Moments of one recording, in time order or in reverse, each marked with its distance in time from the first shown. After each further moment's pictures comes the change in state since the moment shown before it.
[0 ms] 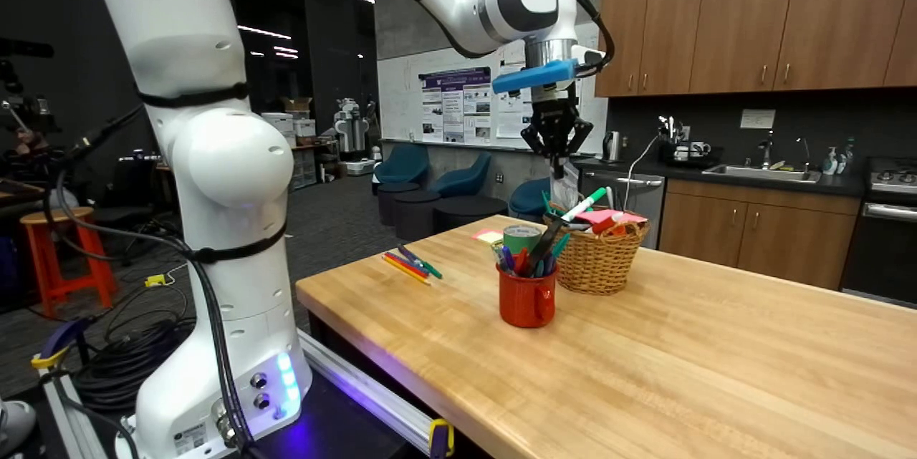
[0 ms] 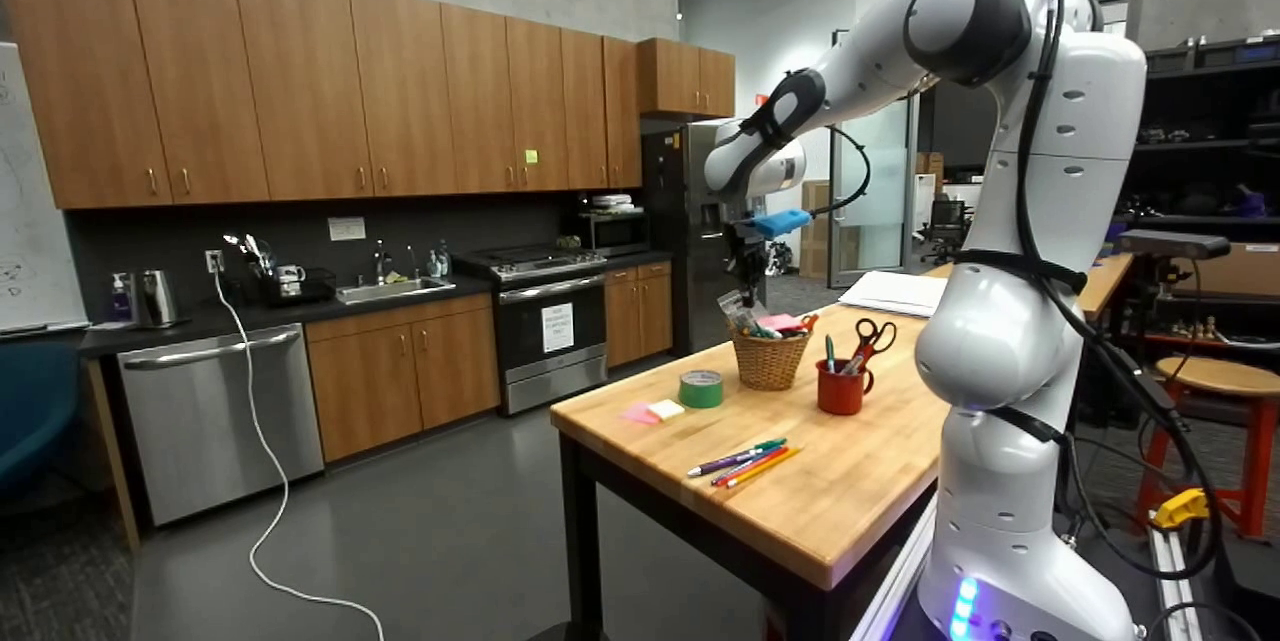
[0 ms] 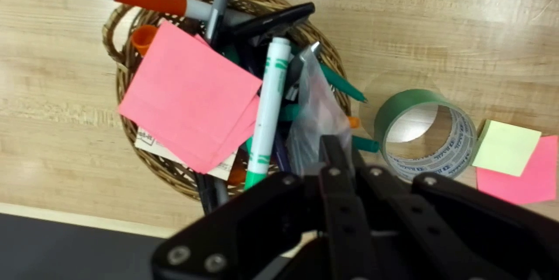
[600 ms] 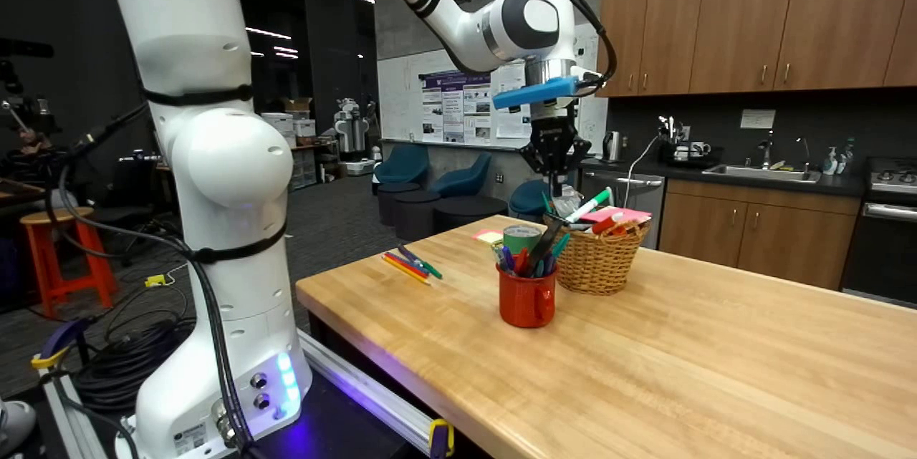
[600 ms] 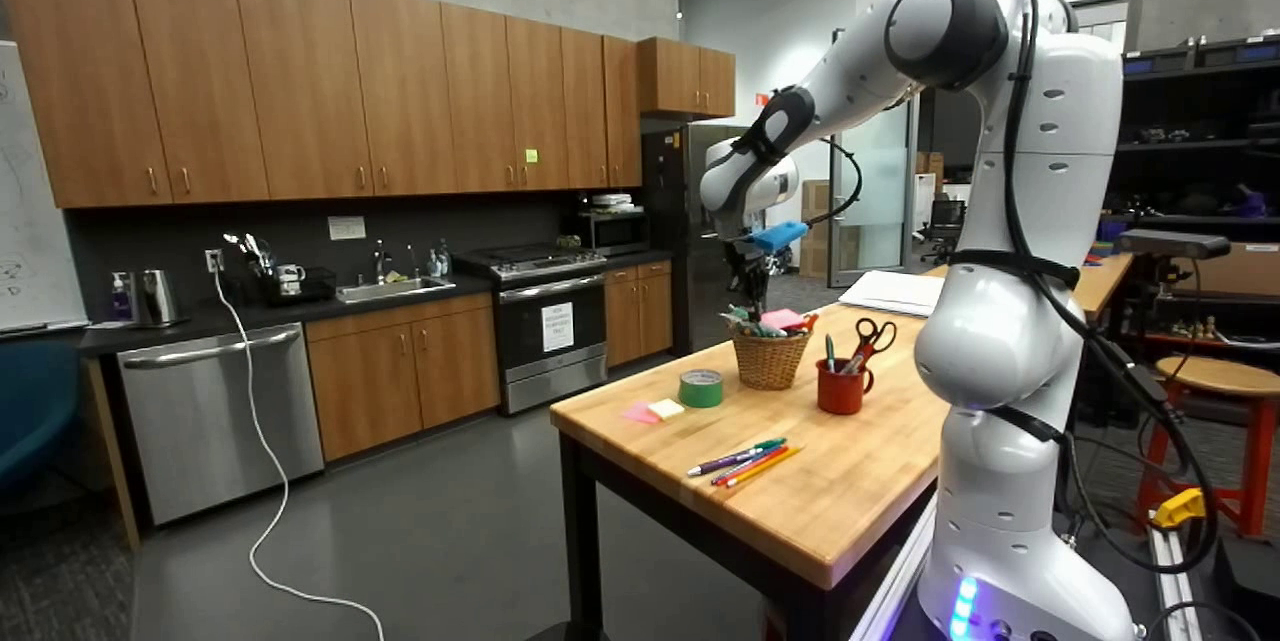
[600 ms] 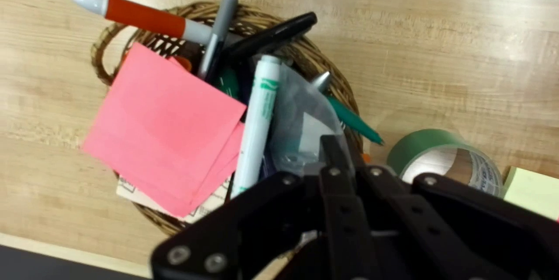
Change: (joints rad) arm -0.007 0.061 0.014 -0.005 -0.059 -0.015 0.010
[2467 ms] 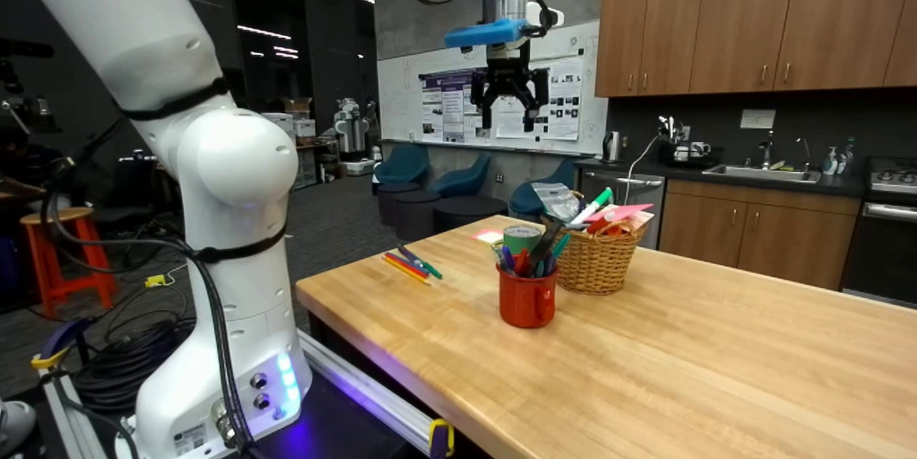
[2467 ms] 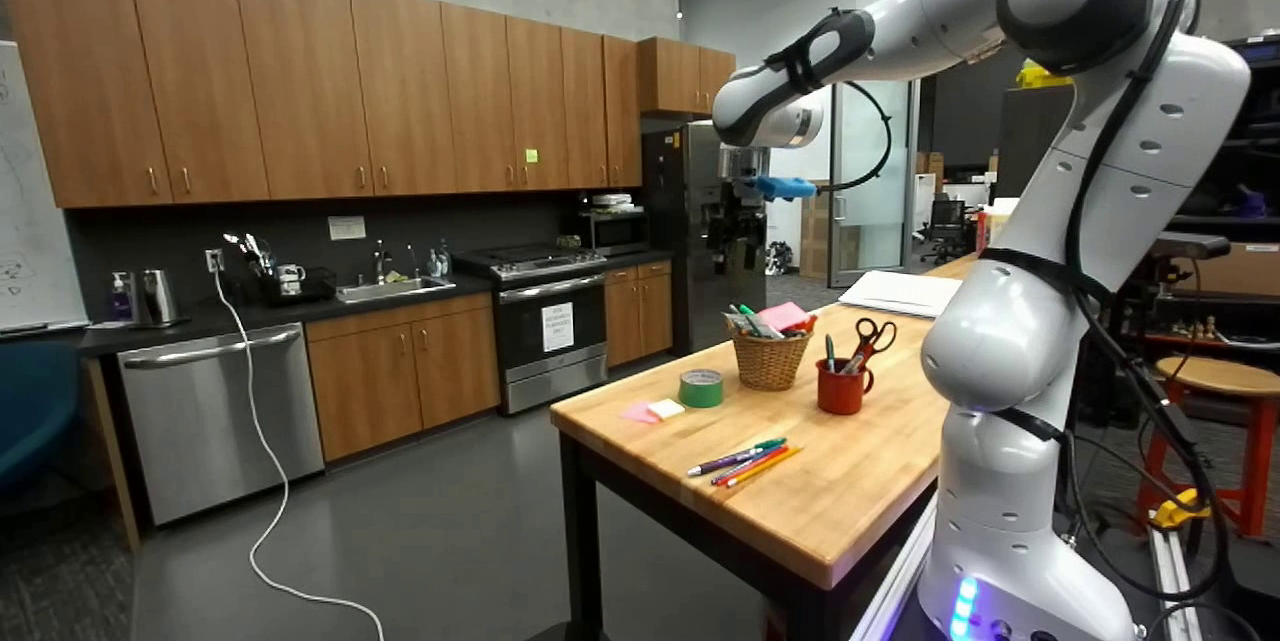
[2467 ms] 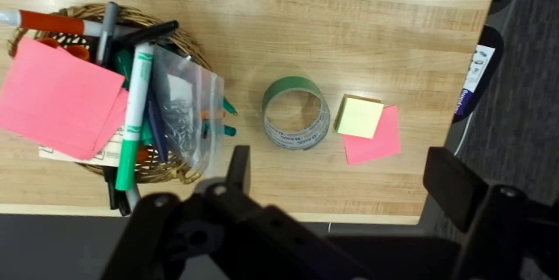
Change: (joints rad) arm 0.071 -0.312 0.022 -0.055 0.216 -0.141 0.025
